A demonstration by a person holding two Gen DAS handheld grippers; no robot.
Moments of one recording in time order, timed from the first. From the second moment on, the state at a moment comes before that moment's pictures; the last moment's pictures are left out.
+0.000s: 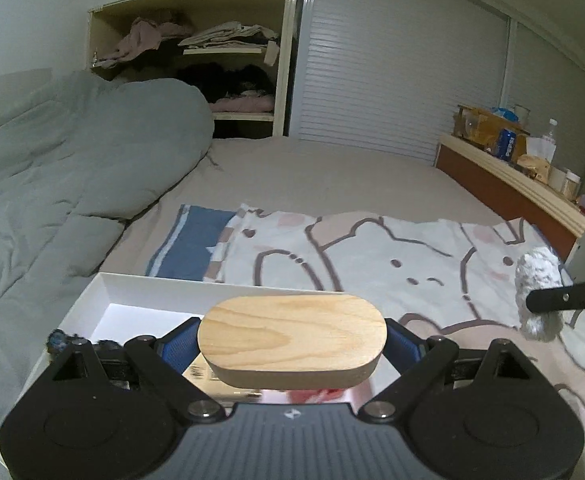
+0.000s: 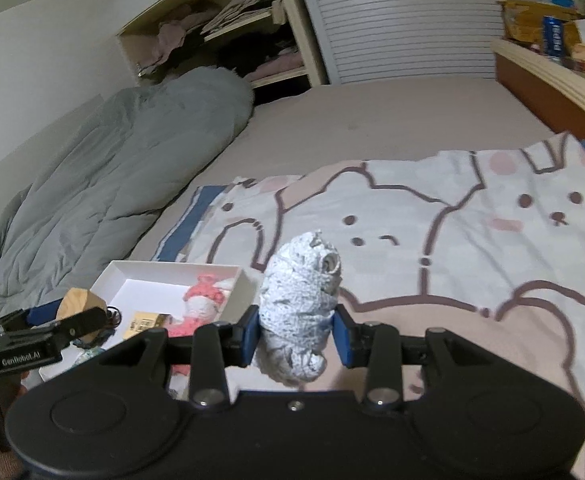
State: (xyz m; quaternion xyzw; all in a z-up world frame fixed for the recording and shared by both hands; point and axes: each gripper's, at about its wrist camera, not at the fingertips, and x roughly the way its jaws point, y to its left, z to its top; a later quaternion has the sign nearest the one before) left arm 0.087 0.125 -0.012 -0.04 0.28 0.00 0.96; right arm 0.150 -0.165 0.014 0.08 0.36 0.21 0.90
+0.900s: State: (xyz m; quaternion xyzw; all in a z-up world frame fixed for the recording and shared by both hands) left arm 0.111 0.188 -0.102 -0.04 0.41 -0.01 0.91; right arm 0.217 0.029 -0.007 0.08 0.41 0.29 0.86
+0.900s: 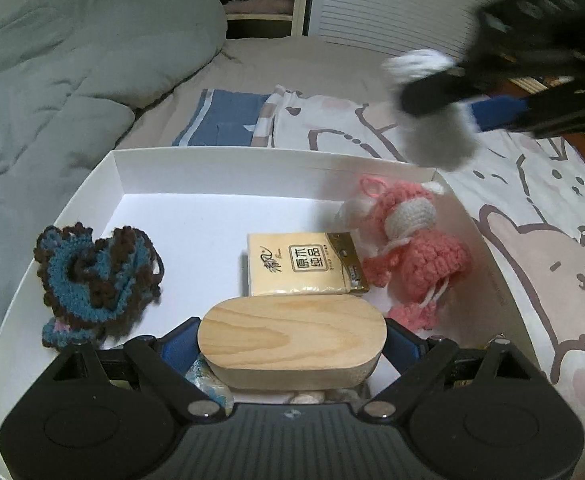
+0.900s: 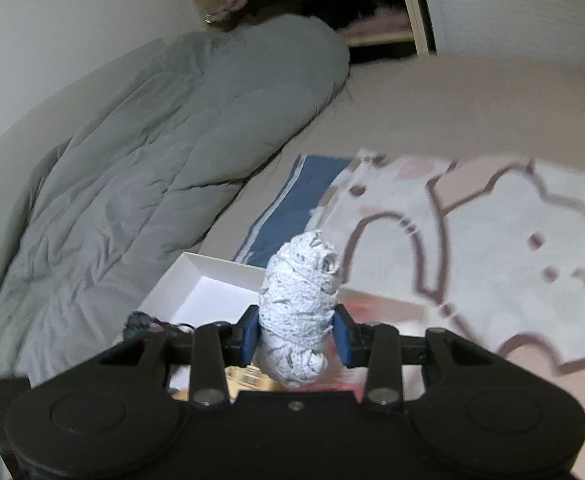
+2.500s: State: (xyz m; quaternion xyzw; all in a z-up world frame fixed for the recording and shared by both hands) left arm 0.138 0.192 -0.108 -0.02 0.39 0.04 0.92; right arm 0.216 0.047 -0.032 0.02 0.42 0.35 0.84
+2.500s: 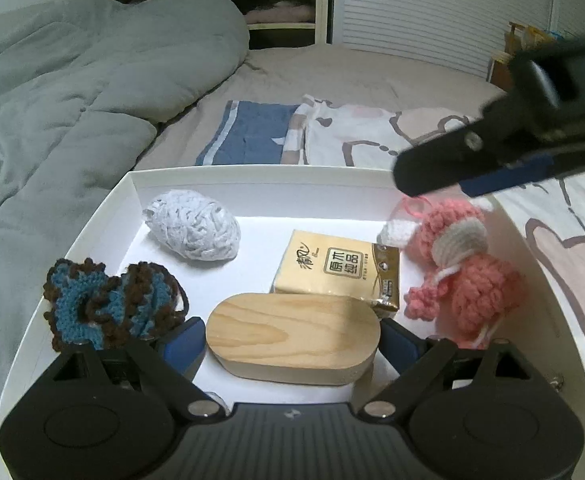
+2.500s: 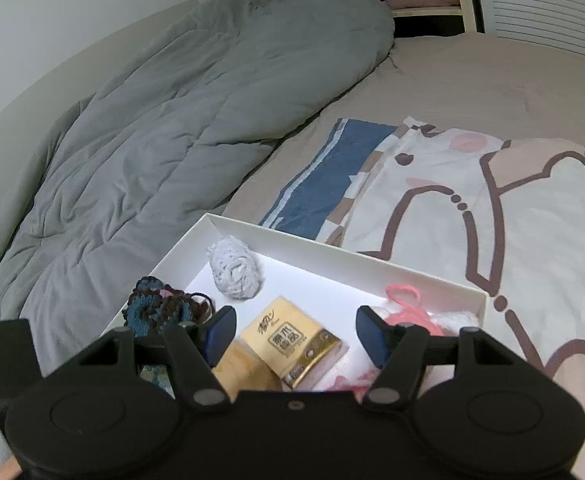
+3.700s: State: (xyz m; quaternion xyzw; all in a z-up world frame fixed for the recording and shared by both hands) left arm 0.077 0.184 -0.035 -0.04 0.35 0.12 0.93; right arm 0.157 -0.006 0.012 -0.01 0.35 0.35 0.87
